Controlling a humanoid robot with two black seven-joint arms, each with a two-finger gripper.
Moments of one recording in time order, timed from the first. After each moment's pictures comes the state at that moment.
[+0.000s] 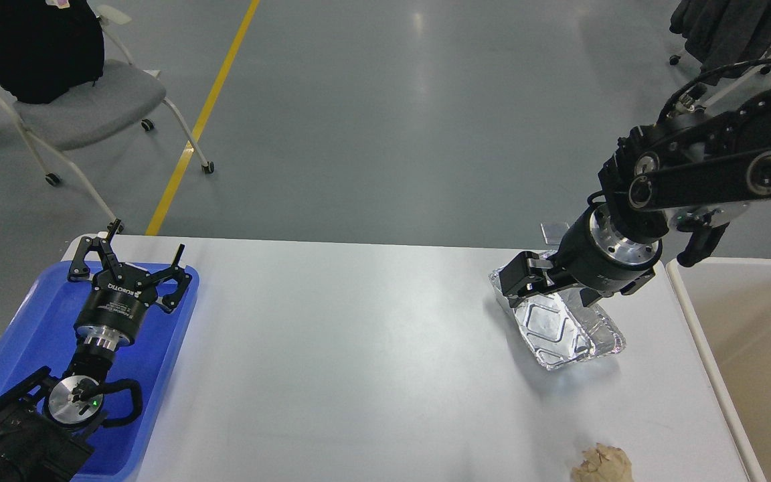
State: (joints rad) left arm -0.47 0.32 -0.97 -0.46 -0.13 -0.78 -0.39; right arm 2.21 -0.25 -1.14 1.56 -0.05 0.40 -0.08
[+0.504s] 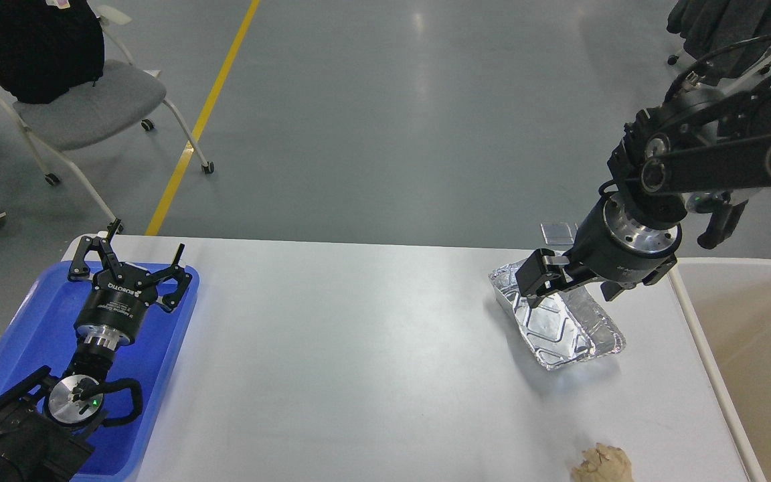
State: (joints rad) left arm -0.47 0.32 -0.97 -0.46 -0.13 -0.78 -0.39; right arm 2.27 -0.24 -1.18 1.55 -0.10 0.48 -0.08
